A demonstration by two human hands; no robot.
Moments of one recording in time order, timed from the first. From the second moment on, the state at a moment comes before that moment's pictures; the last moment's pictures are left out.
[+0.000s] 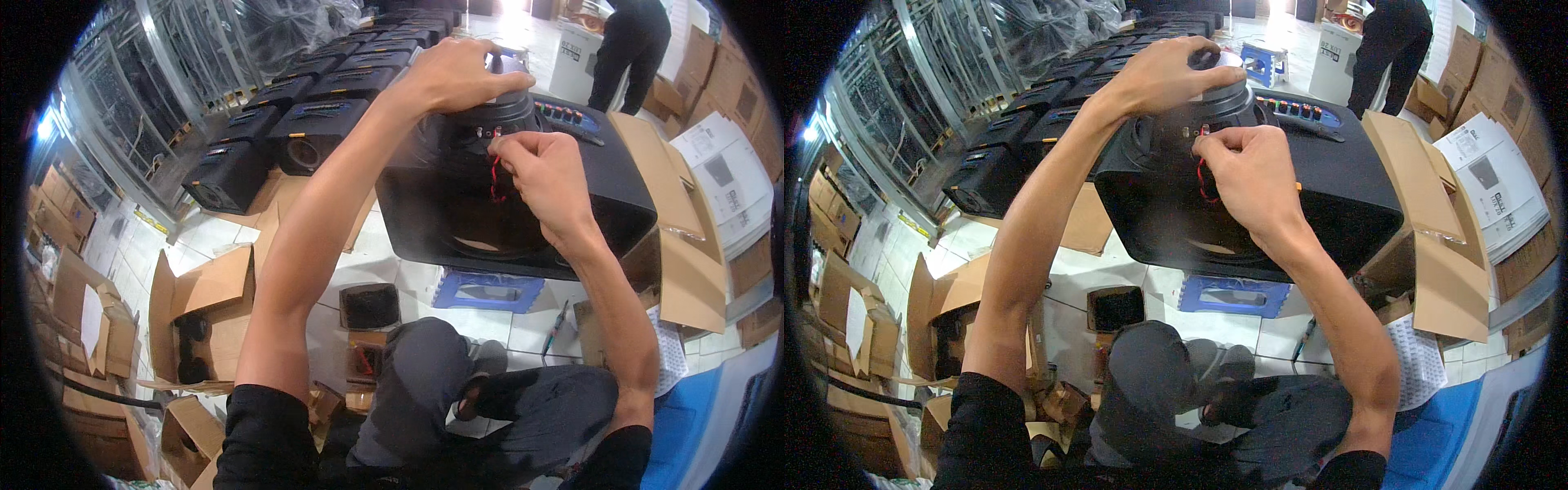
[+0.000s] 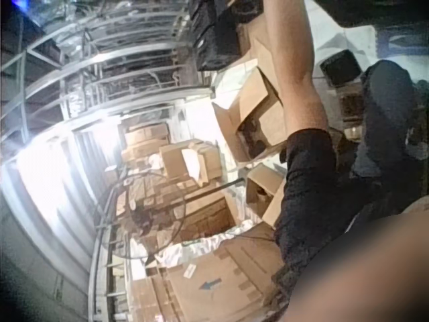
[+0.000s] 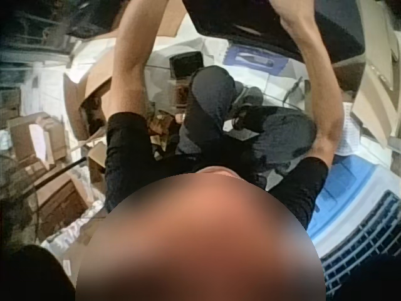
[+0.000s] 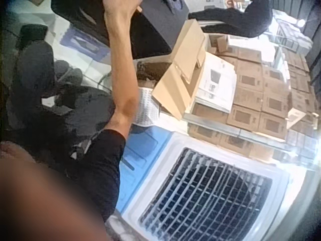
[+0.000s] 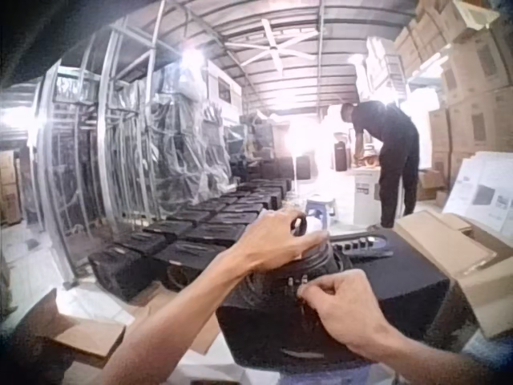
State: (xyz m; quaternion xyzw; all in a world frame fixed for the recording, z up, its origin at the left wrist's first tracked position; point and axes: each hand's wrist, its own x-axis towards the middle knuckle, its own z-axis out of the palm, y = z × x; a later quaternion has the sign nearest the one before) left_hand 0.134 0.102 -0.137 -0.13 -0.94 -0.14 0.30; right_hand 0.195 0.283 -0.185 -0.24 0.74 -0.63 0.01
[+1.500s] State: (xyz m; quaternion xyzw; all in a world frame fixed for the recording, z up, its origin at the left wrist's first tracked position) left_hand 0.129 0.101 -0.144 -0.15 -0.93 -0.08 0.33; right_hand 0.200 0.281 -0.168 -0.42 0.80 -0.26 -0.34
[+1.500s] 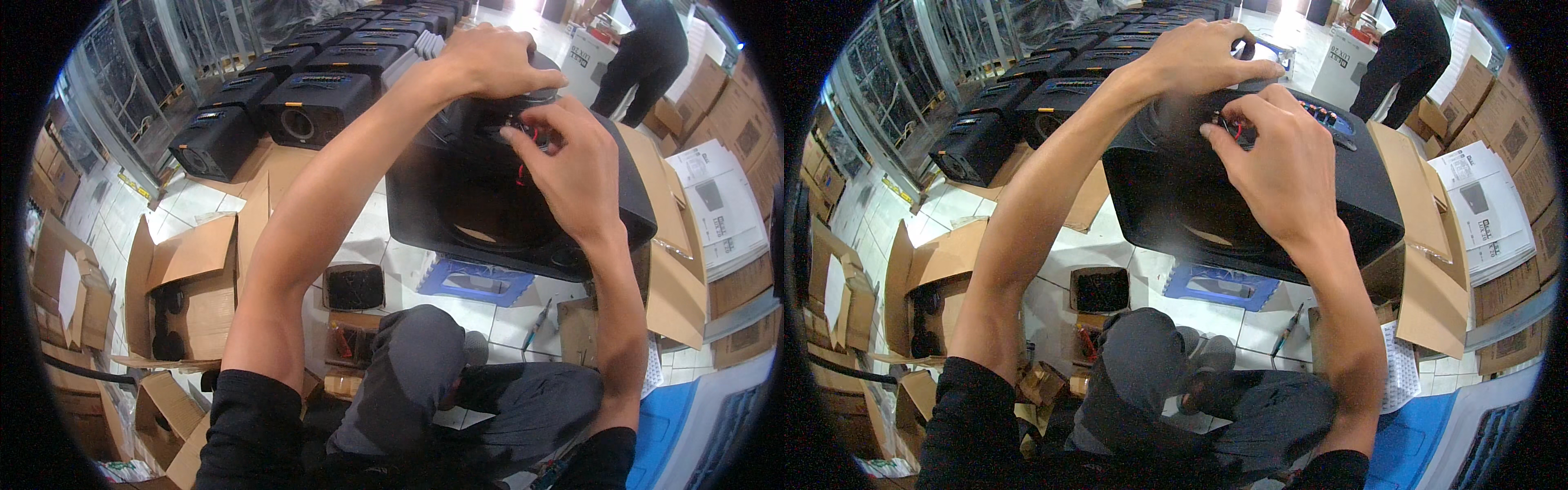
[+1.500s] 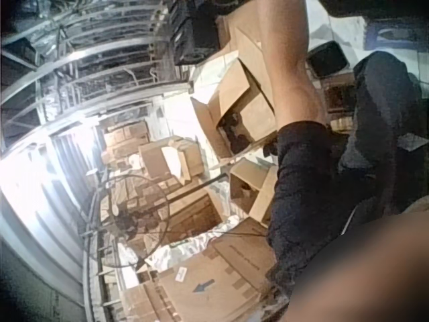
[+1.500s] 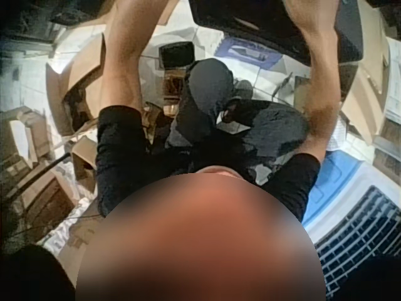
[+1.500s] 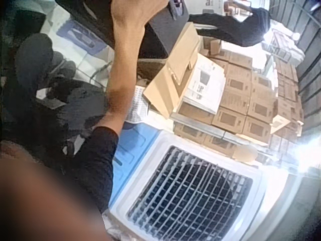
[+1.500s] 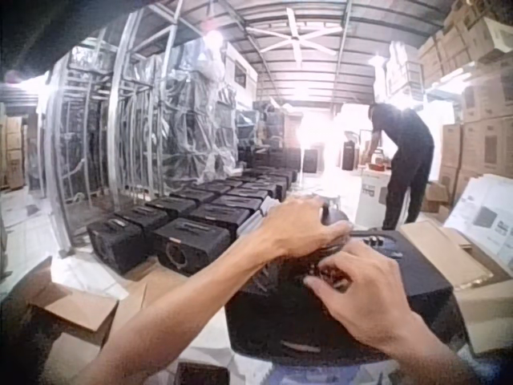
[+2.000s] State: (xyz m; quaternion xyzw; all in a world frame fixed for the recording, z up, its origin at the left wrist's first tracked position) left_hand 0.122 0.101 -0.126 -0.17 -0.96 -0.09 0.22; right_hand 0.197 0.292 -0.177 -0.38 0.80 -0.37 -0.27
